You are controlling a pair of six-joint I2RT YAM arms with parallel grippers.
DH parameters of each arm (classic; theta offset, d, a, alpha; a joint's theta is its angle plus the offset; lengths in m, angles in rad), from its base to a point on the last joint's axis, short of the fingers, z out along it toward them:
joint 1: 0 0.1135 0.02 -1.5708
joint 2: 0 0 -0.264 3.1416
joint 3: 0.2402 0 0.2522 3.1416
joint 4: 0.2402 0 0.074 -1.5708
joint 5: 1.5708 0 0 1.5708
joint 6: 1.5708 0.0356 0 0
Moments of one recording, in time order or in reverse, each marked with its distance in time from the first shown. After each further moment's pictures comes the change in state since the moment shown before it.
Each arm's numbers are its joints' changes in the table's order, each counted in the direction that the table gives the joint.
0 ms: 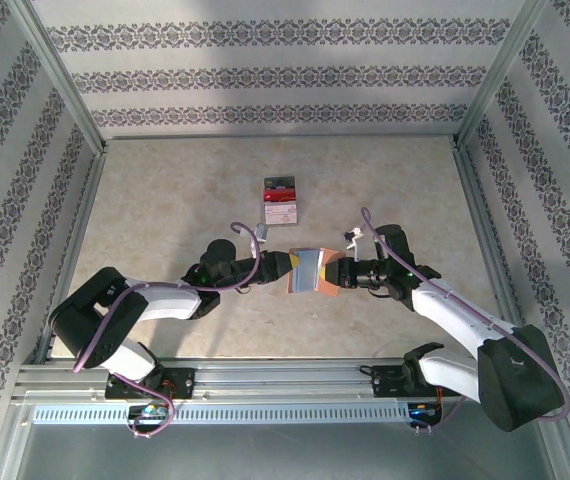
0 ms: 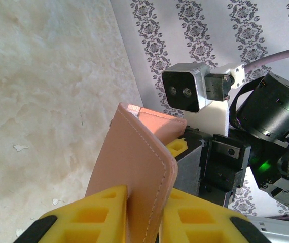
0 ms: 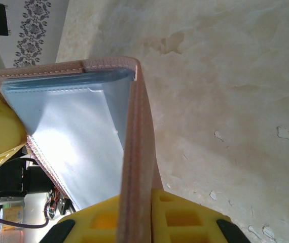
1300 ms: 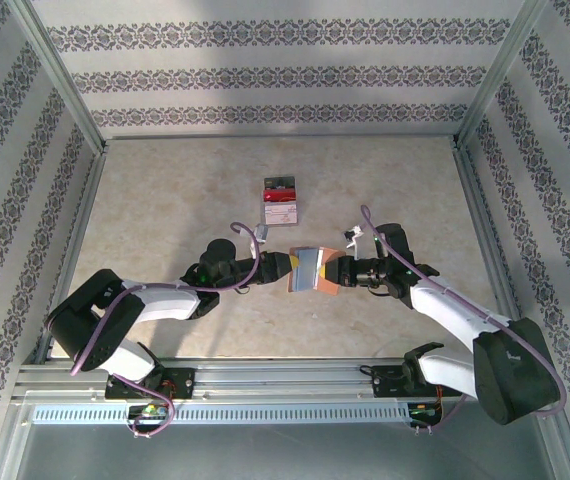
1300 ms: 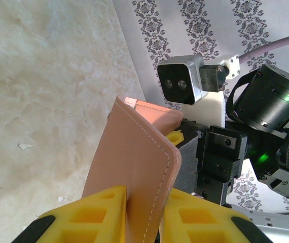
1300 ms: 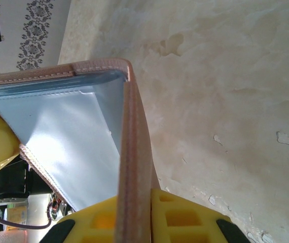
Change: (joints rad) left arm 0.000 -0.020 0.002 0.039 0.001 0.034; right arm -0.019 0.043 -0.001 -0.034 -0.027 -0.001
